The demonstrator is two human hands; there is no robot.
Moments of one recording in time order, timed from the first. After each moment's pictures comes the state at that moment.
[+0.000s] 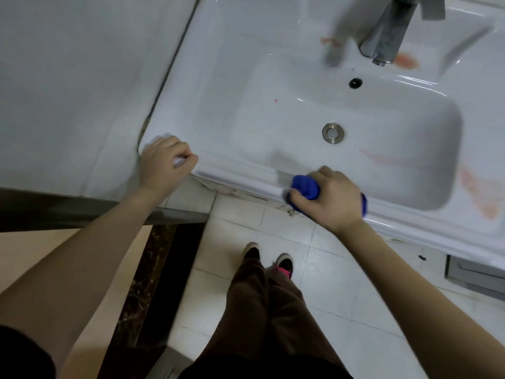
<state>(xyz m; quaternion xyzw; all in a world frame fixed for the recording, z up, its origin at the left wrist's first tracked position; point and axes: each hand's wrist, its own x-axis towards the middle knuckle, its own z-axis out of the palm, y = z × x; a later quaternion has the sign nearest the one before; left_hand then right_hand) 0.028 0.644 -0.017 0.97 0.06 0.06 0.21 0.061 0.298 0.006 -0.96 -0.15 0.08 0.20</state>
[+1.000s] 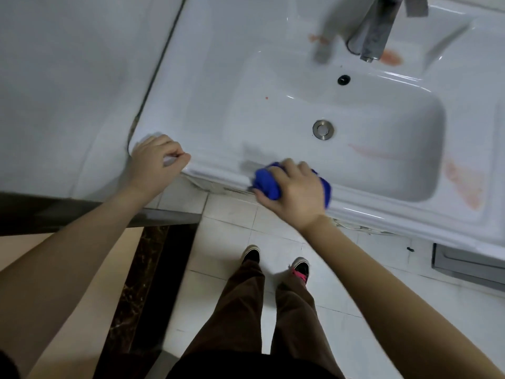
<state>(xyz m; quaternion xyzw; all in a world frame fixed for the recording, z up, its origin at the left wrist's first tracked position) 0.027 0.651 -0.010 0.97 0.03 0.02 0.25 0.046 0.342 -0.010 -0.95 -0.26 -0.07 0.18</state>
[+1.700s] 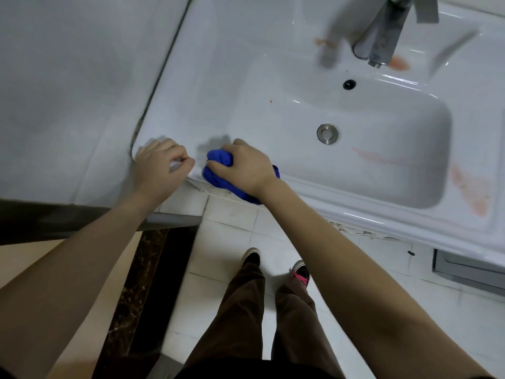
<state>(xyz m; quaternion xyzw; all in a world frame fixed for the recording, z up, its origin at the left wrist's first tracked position) 0.026 0.644 -0.009 0.98 0.06 0.02 0.21 0.092 0.450 0.002 -0.91 -0.23 0.21 0.29</state>
